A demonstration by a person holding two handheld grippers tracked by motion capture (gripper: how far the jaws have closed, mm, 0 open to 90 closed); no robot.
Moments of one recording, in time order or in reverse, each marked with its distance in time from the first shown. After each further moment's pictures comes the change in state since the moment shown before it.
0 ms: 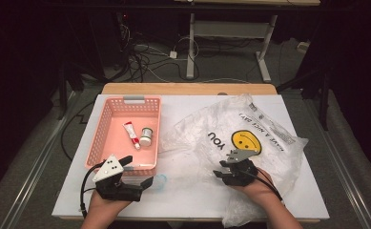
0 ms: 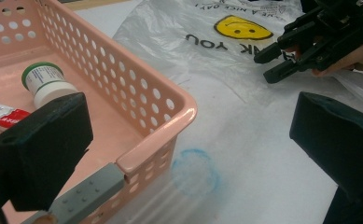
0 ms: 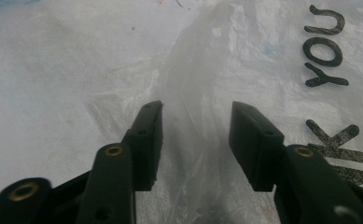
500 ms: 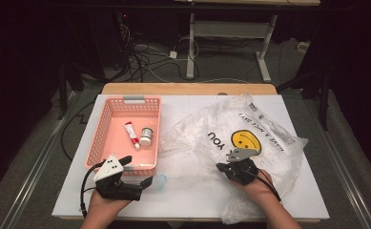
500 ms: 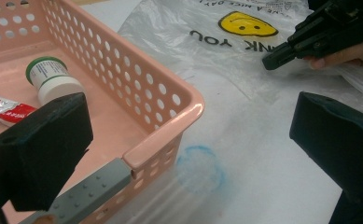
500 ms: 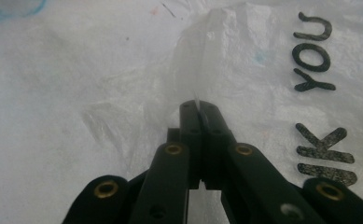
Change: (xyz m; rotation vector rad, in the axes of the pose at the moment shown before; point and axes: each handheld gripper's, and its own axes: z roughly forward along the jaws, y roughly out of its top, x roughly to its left) left arm 0.002 -0.001 0.001 0.007 0.009 -0.007; right arm -0.003 0.001 -0.002 -0.042 -0.009 0.011
